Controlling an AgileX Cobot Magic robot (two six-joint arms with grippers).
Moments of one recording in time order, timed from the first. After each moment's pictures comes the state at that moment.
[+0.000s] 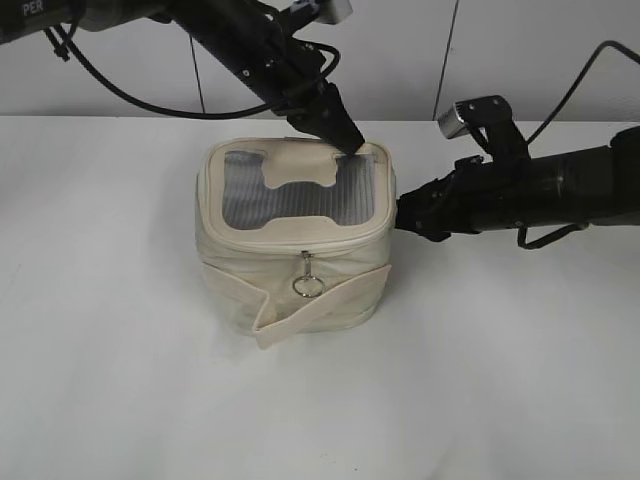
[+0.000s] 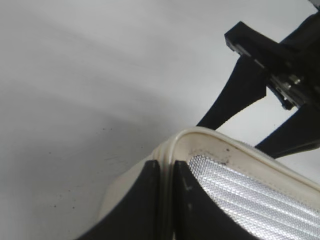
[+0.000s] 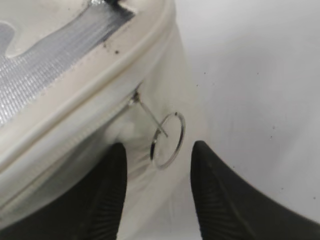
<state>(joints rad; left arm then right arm) -0.46 2.36 -2.15 -0.74 1.22 0.96 0.23 1.93 -0.88 1.82 0.56 -2.03</state>
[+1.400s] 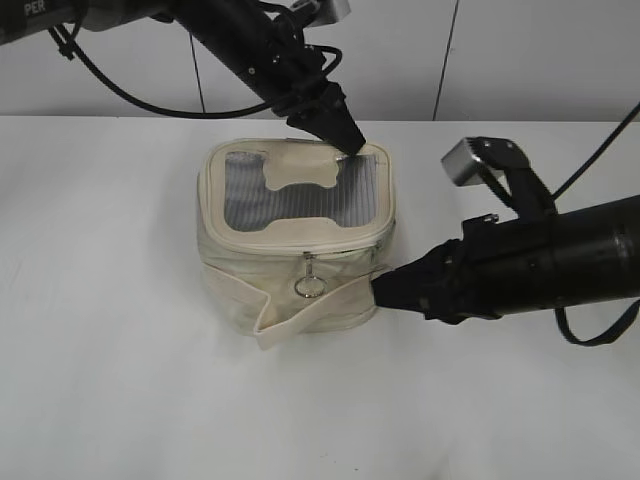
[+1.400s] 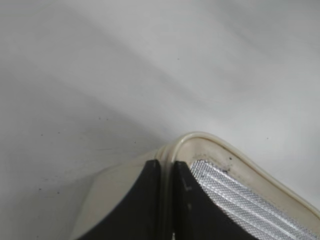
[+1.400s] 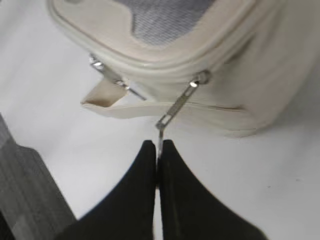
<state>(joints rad) -0.46 2.36 -2.15 -0.72 1.21 0.78 0.34 1.58 -0.61 1.56 0.56 -1.59</state>
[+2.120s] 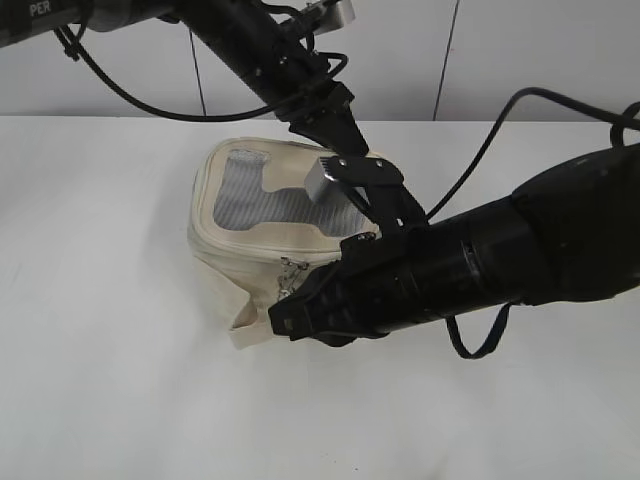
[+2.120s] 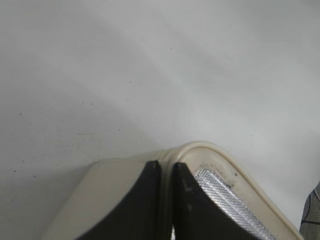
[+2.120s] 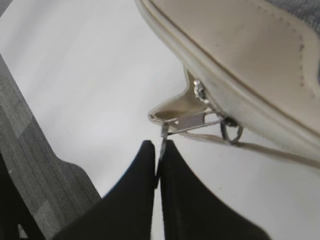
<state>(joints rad) -0.47 2.36 -2.15 -0.71 1.24 0.67 0.72 1.72 -0.77 1.66 0.36 -1.41</state>
